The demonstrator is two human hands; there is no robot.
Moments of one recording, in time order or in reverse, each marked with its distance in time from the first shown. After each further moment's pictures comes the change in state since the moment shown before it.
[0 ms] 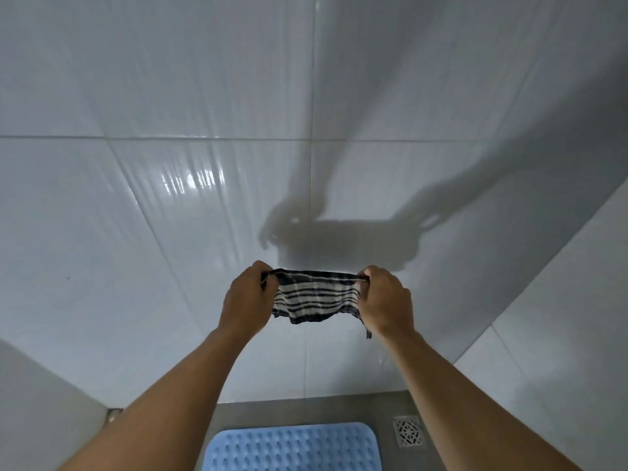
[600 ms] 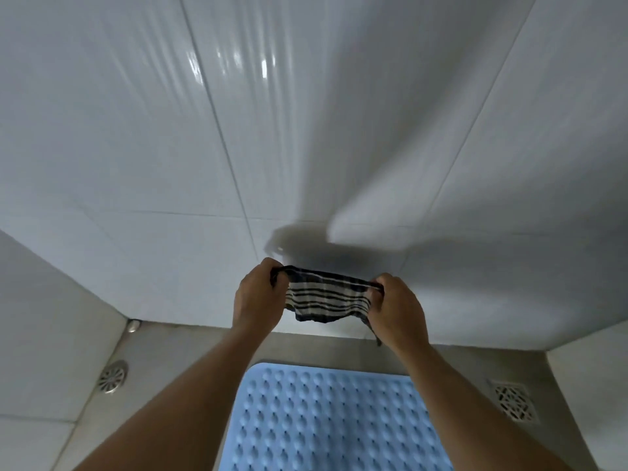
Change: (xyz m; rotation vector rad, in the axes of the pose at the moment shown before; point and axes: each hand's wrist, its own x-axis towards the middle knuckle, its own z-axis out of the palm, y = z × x) left_hand -0.038 -0.420 0.170 0.059 0.059 -0.270; right_hand -0.072 0.070 0.469 0.141 -0.168 -0.070
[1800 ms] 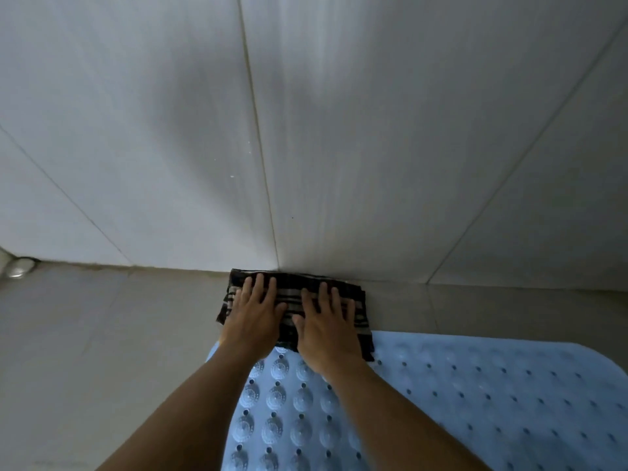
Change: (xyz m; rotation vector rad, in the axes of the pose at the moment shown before) left_hand 0.040 -0.425 0.288 0.751 -0.370 0.230; right_hand -0.034 0.129 0.469 -0.358 -0.442 -0.116
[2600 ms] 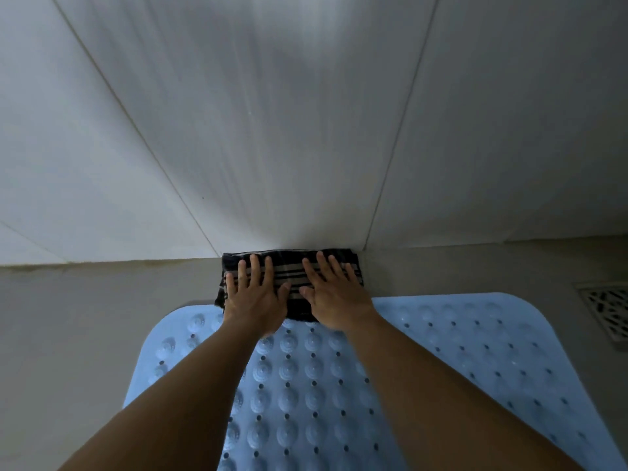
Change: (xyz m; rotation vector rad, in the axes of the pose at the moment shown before) left_hand -0.001 0.129 -0.010 -0.005 -0.115 -0.062; right_hand -0.012 0.135 -0.027 -0.050 -0.124 -0.043
